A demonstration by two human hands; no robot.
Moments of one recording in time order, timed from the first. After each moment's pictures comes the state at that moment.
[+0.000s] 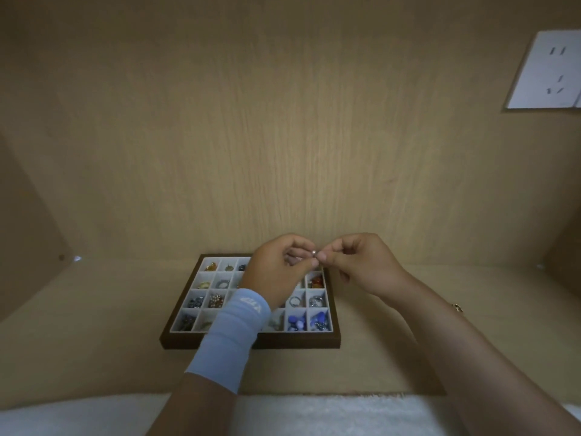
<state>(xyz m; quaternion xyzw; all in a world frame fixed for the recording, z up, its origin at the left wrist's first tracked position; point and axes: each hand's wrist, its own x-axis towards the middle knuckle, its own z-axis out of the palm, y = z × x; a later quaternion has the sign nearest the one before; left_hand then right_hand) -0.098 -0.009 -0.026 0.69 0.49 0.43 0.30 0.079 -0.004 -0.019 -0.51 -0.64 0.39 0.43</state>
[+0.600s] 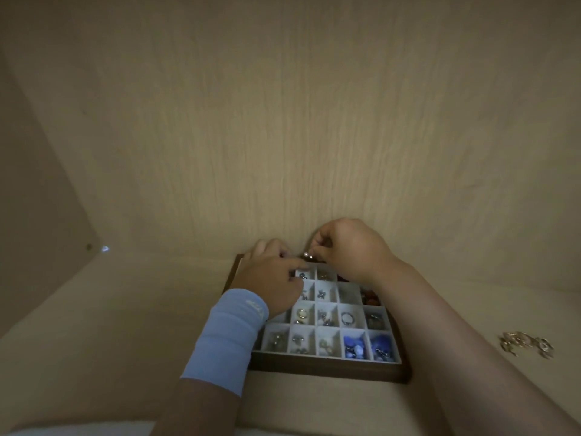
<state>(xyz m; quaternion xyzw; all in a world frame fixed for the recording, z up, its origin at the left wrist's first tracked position) -0.185 0.038 -0.054 0.78 0.59 0.19 0.06 -0.016 0.071 -0.014 -0.56 -0.79 0.12 0.21</state>
